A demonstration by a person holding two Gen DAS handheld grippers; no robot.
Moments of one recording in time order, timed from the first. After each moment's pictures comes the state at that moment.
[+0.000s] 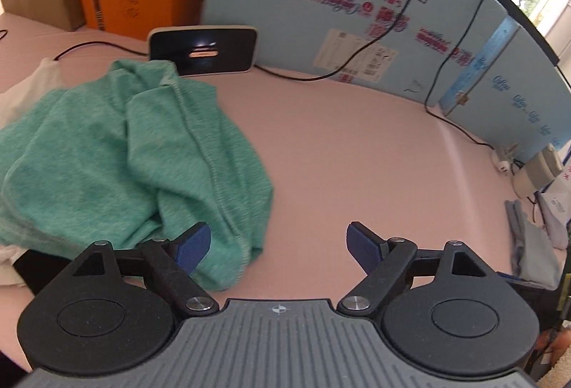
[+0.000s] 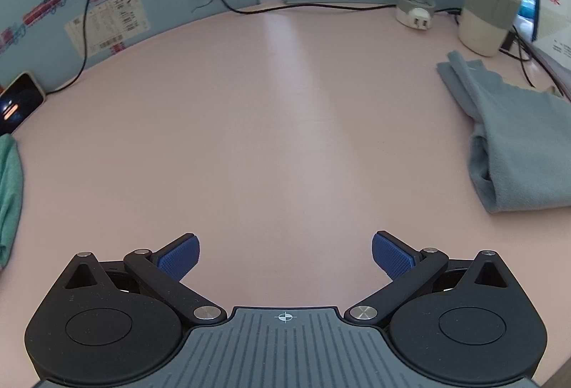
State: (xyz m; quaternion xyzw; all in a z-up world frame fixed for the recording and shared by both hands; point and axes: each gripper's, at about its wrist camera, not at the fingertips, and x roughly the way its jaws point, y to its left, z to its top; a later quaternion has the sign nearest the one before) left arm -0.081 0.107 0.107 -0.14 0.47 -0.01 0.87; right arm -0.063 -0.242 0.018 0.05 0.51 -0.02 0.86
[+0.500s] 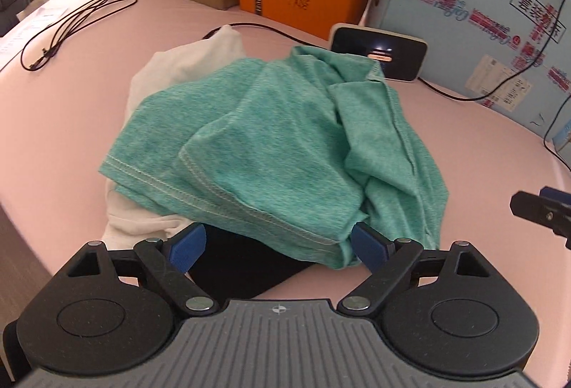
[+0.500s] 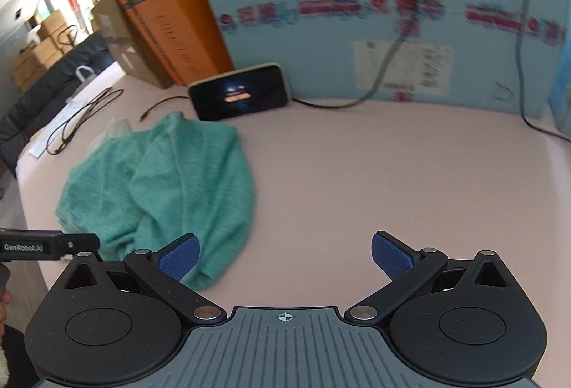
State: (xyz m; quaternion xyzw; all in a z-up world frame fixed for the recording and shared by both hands) left arm -0.107 0.210 0.096 -0.13 0.47 0.16 0.86; right arm -0.010 -0.057 0.086 -0.01 0.43 0.29 0.86
